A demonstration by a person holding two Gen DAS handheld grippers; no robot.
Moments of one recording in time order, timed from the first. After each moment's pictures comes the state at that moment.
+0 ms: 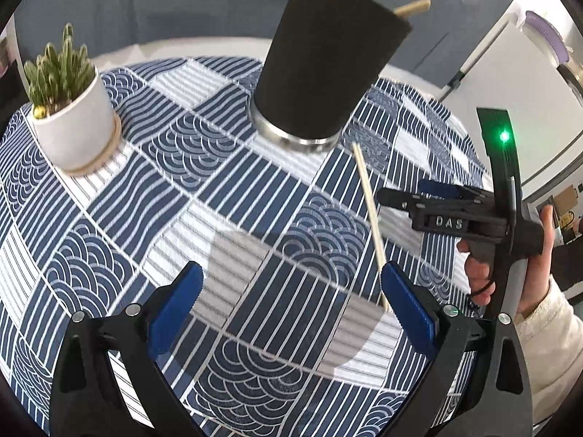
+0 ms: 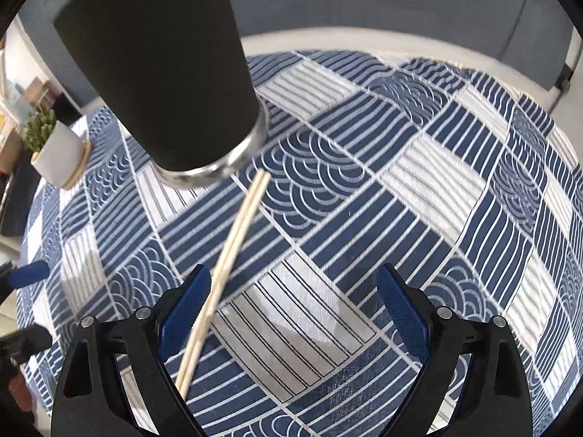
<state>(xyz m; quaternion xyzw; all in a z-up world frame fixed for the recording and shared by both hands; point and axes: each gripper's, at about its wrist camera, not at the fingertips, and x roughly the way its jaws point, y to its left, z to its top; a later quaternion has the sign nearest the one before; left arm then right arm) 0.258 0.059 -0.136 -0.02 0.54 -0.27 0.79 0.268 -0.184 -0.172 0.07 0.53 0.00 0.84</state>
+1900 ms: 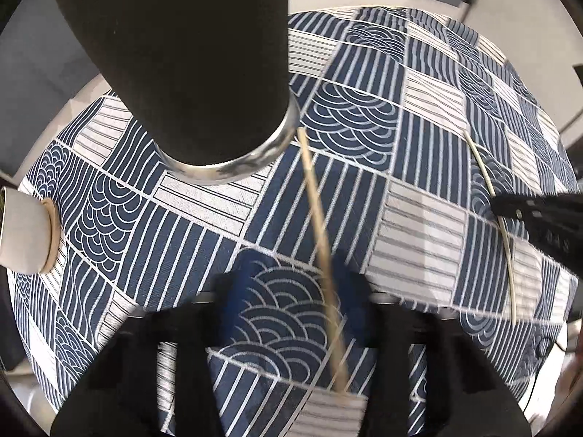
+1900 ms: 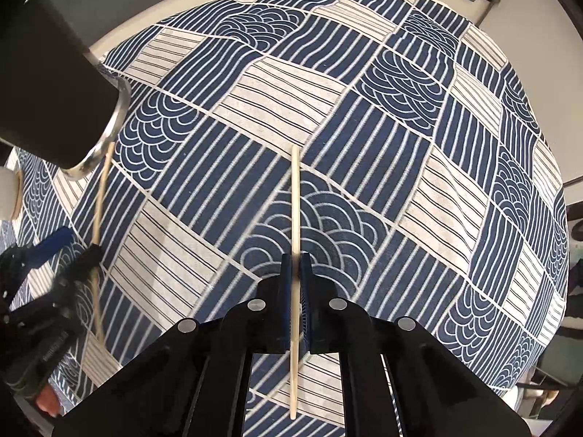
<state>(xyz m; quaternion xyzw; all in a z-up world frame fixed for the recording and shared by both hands) 0.293 -0.079 -0.168 0.17 0.57 -0.23 0.77 0.252 -0.271 -0.168 0.12 0.63 -0.12 0.76</state>
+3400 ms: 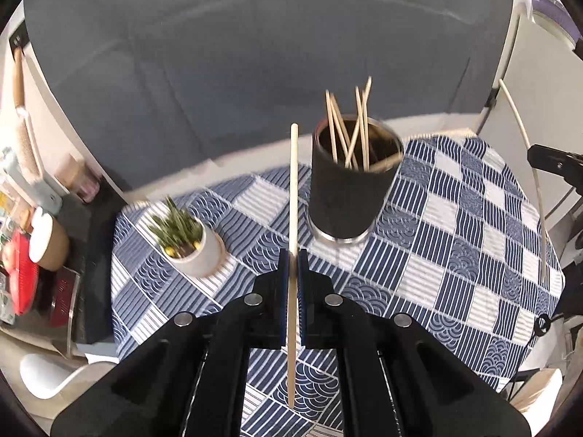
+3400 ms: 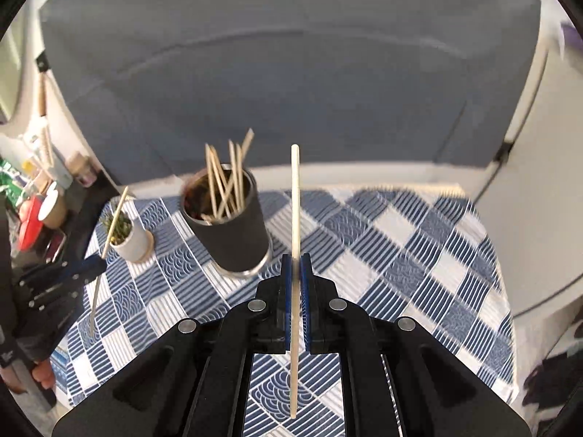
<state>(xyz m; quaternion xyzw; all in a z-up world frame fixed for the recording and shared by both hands) 0.263 0.035 0.025 0.11 0.45 -0.15 0.87 0.225 -0.195 0.072 0.03 0.42 -0.03 0.90</state>
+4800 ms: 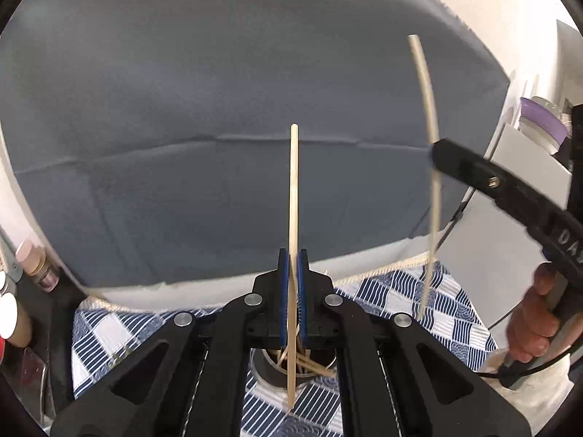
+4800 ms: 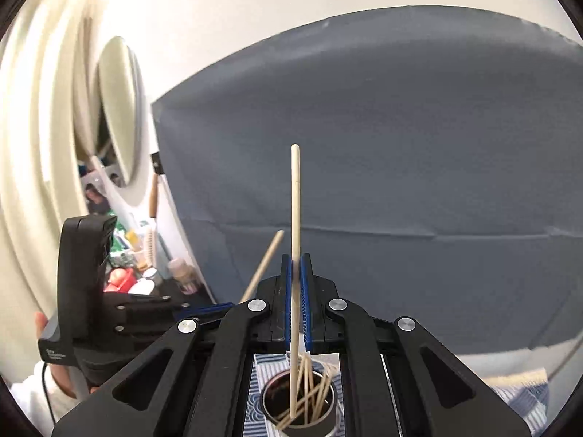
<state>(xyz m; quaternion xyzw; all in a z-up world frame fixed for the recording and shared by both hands) 0.358 -0.013 0.116 -0.01 0.33 -0.22 0.92 0.334 -0.206 0.167 0.05 0.18 0.24 0.95</state>
